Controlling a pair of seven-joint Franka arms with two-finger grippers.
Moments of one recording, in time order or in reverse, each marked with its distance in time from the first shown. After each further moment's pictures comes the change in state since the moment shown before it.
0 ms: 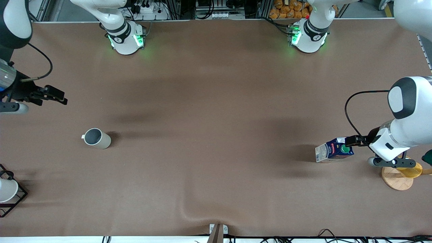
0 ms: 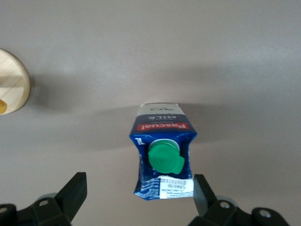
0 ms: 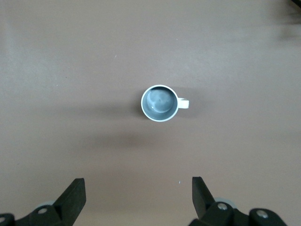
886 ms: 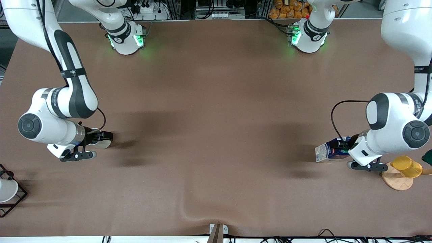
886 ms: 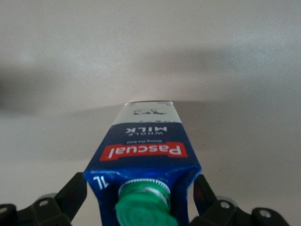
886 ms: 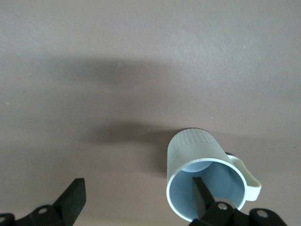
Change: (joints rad) left arm -0.015 0.101 0.001 -0.048 0.000 0.095 -0.011; right arm 0.098 0.458 -0.007 0.064 -0.001 0.272 -0.027
